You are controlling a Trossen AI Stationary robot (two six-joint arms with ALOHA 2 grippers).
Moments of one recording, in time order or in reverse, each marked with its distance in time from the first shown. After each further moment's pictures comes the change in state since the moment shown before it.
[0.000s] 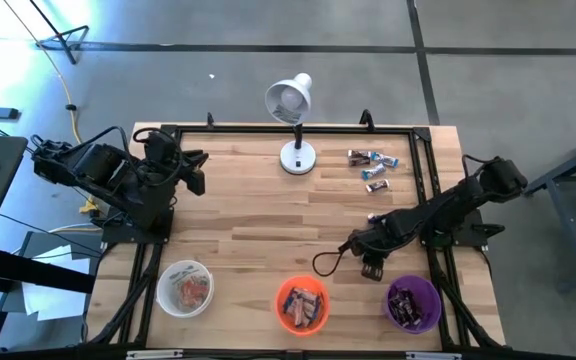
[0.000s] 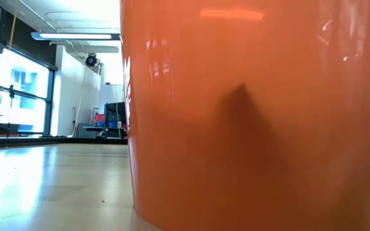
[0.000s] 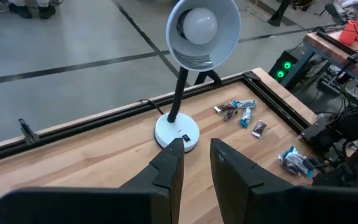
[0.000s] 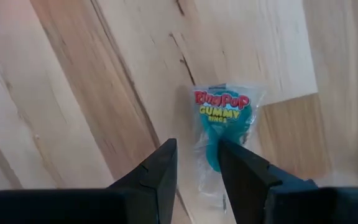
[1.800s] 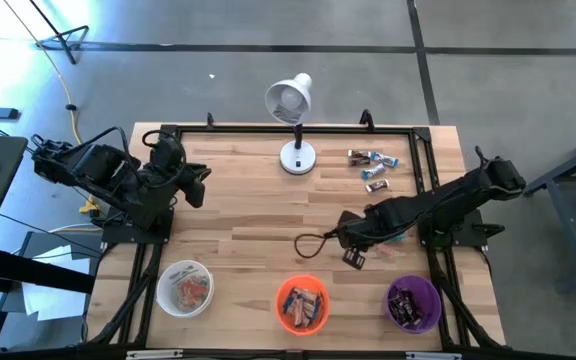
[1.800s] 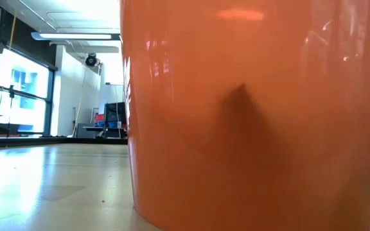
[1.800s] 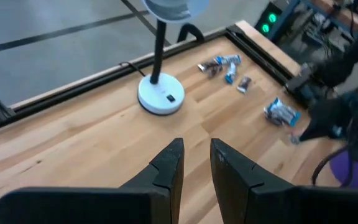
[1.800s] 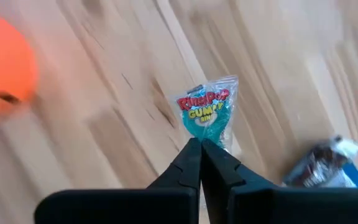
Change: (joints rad) left arm -0.012 0.000 0.000 -0.010 0.182 0.047; right arm -0.031 0.006 0.379 -0.335 0.239 0.088
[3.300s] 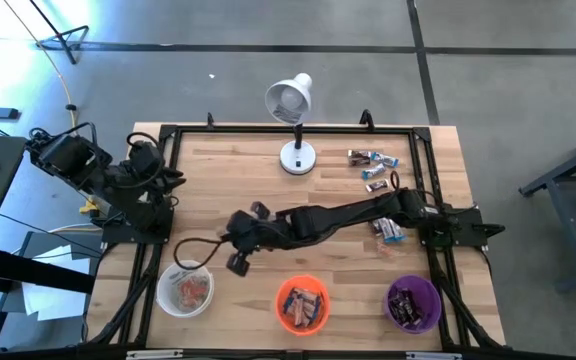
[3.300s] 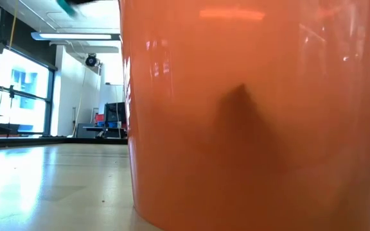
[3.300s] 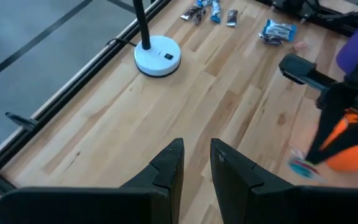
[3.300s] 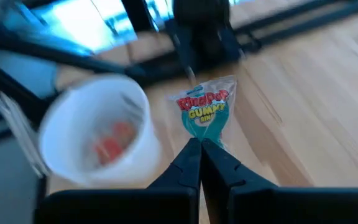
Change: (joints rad) left arm -0.125 -0.137 0.001 -0.231 0.133 0.211; right arm -0.057 0.818 1.234 0.282 0.207 -0.296
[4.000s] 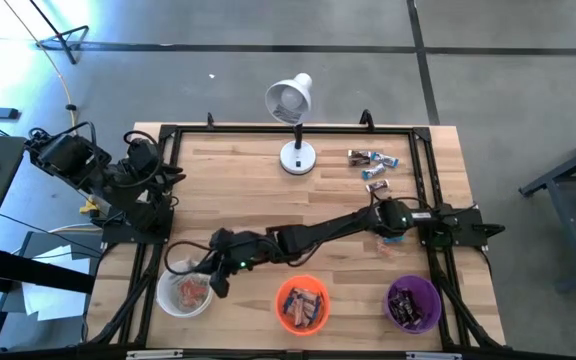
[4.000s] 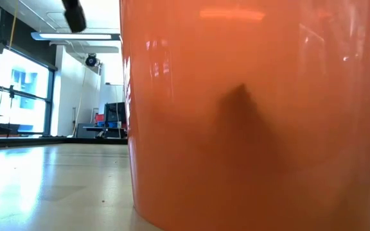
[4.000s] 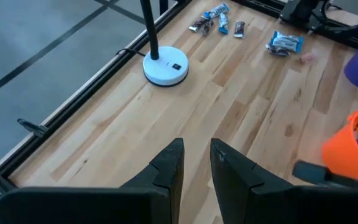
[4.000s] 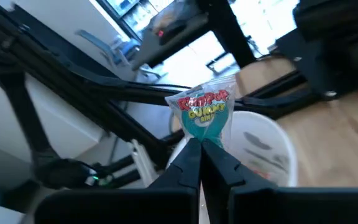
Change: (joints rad) left arm 0.001 -0.005 0.000 0.000 -0.053 -0.003; right arm 0.021 0.171 -0.001 0.556 -0.263 0.195
